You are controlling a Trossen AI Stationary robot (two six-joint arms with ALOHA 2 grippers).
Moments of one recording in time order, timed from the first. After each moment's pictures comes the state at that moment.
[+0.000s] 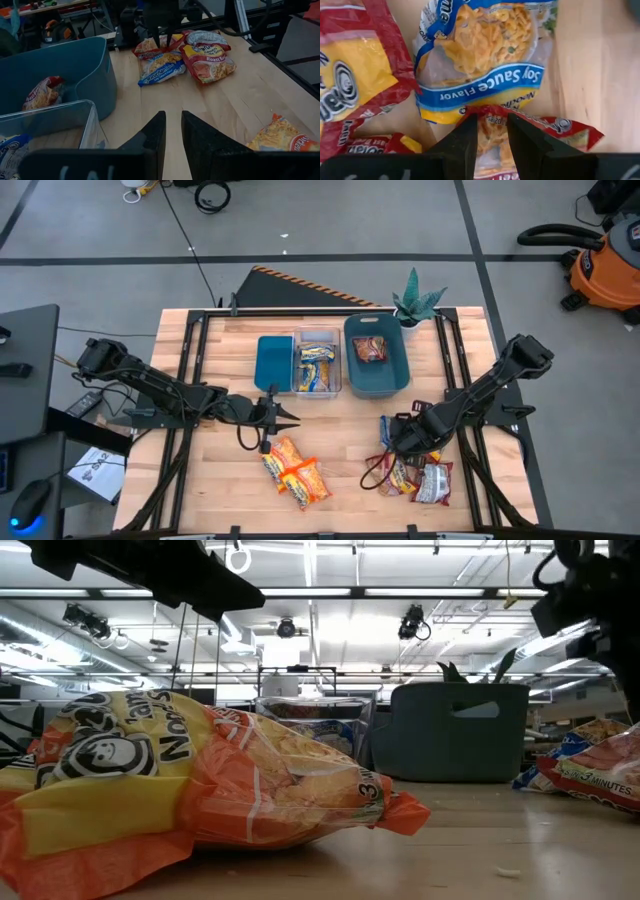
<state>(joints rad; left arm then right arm) -0.32 1.26 0.58 0.37 -0.27 0.07 0.56 1.49 0.92 -1.04 0.06 0.83</state>
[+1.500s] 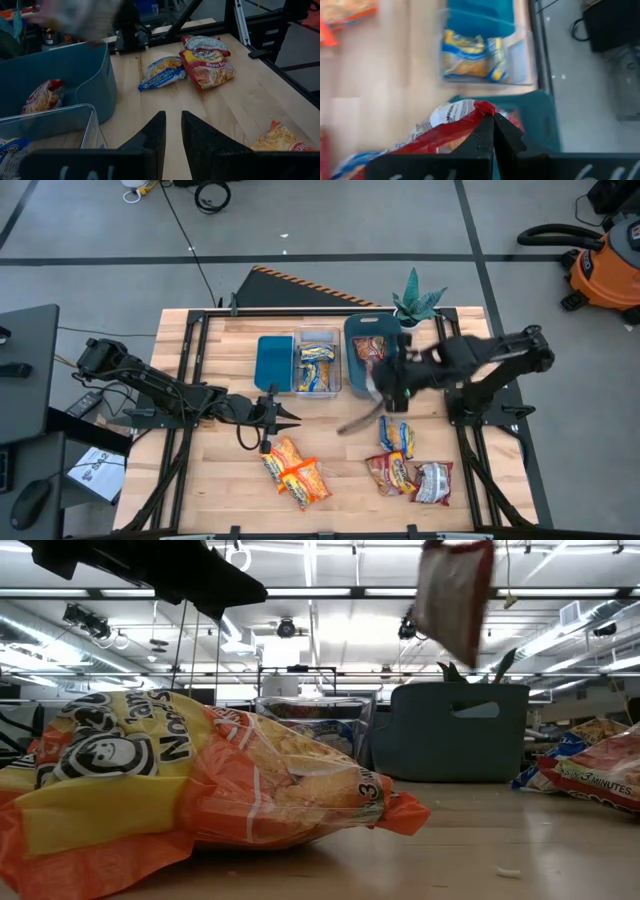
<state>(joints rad) -0.32 1.26 0.58 0.39 -0.27 0.06 0.26 1.46 1.70 -1.34 0.54 0.10</state>
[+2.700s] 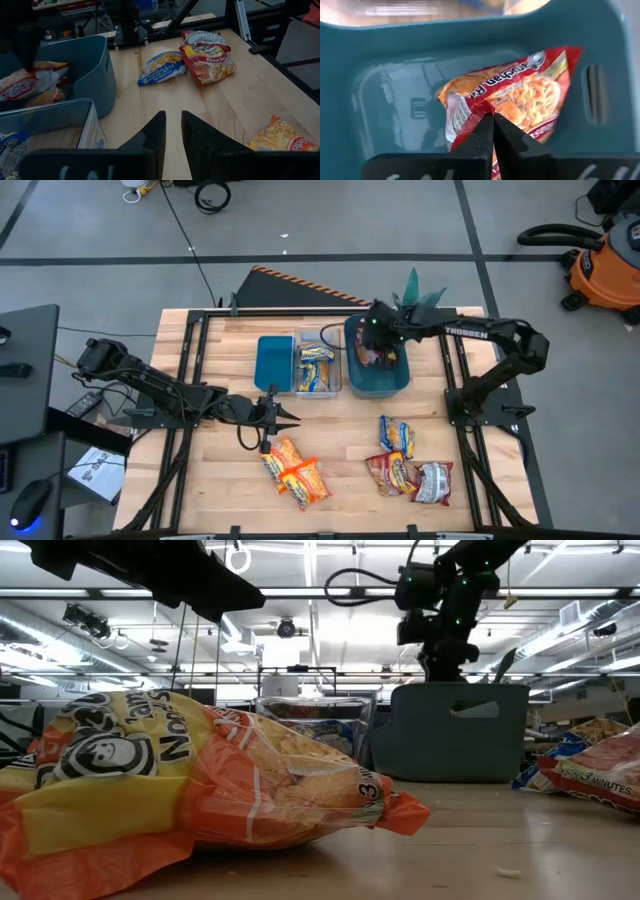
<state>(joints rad) -0.32 1.26 0.58 0.37 -0.27 0.05 -0.46 1.47 1.12 -0.79 0.08 -0.38</state>
